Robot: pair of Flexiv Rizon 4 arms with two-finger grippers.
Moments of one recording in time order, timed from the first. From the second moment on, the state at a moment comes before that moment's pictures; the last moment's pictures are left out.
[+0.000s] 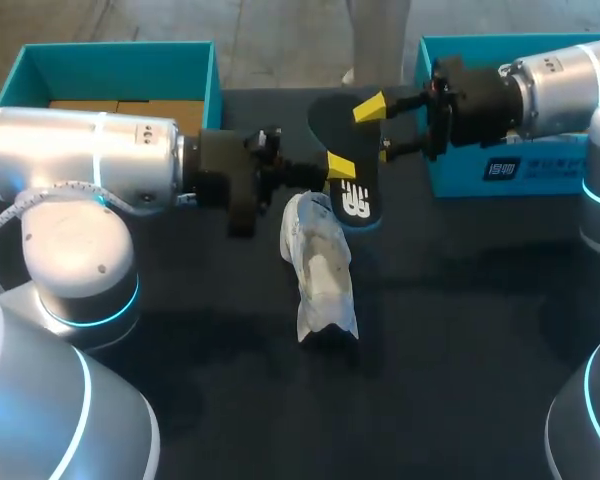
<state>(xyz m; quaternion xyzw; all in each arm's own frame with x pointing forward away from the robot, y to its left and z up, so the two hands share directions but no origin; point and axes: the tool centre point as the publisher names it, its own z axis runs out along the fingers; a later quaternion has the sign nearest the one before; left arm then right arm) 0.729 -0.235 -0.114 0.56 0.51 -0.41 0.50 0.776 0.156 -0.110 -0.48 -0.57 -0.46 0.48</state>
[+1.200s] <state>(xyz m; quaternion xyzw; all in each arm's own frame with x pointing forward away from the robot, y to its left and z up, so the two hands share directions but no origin) 0.740 -0.216 -0.106 0.62 0.54 -0.38 0.43 0.782 0.150 -0.127 -0.49 -0.56 -0.47 0.48</state>
